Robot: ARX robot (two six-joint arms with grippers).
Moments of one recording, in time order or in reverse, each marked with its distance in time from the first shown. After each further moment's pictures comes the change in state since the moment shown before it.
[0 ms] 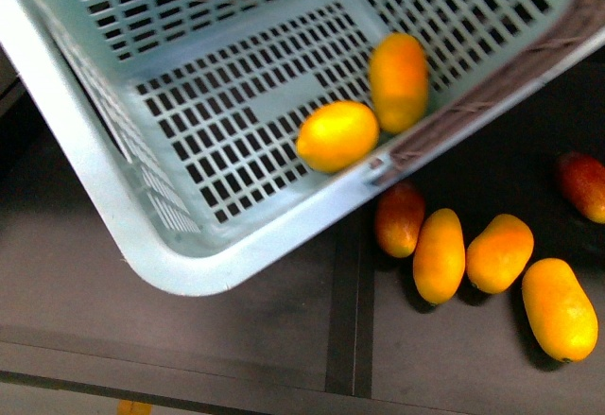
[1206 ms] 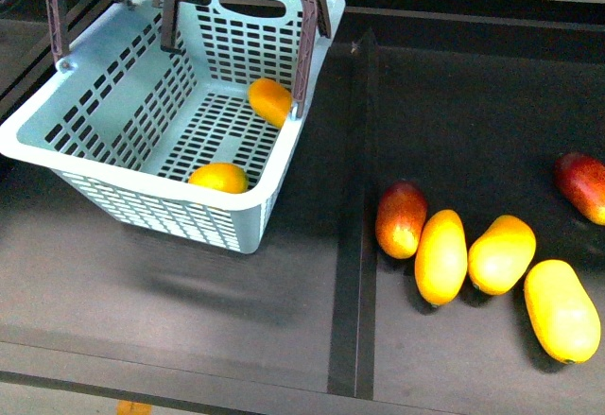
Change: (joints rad) left arm 0.416 0.528 0.260 0.162 0.073 -0.485; right arm 0.000 -0.001 0.000 0.000 0.000 0.000
